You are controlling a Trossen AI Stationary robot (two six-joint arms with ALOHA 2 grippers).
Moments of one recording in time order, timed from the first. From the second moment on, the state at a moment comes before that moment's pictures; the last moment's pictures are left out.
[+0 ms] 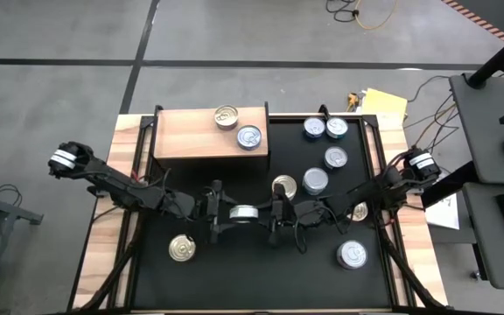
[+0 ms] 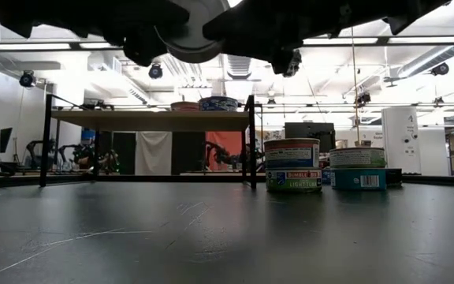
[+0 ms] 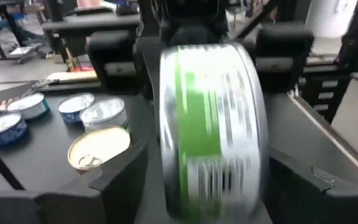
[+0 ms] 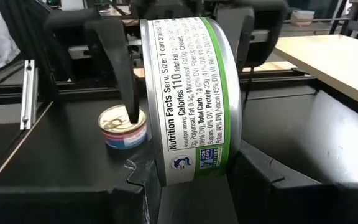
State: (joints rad) left arm -0.35 1.34 0.58 0.58 -0.31 -0.03; right arm 0.32 1.72 0.88 0.64 0.40 0.09
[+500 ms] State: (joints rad) left arm -0.35 1.30 0.56 0.57 -0.38 -0.13; right arm 0.32 1.72 0.88 0.64 0.40 0.06
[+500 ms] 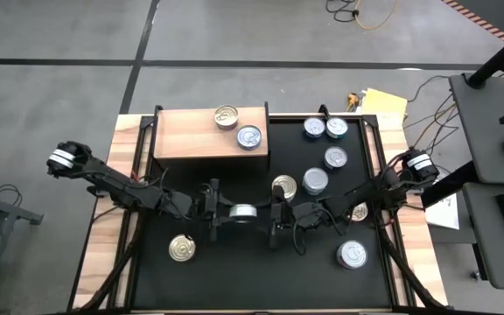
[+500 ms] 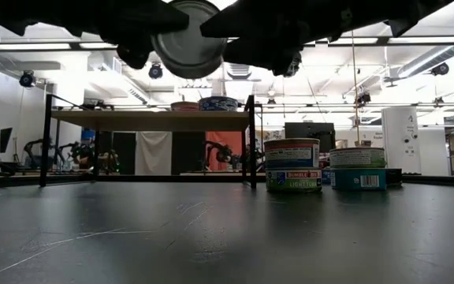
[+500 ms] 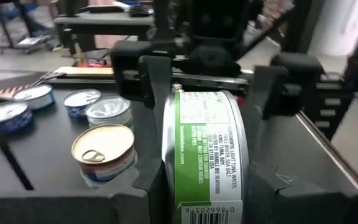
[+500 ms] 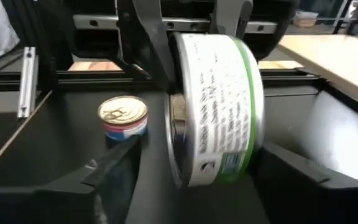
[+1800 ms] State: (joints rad) left arm -0.29 1.01 0.55 0.39 -0.30 -1.09; right arm 0.36 1.89 1.16 0.80 0.80 -1.66
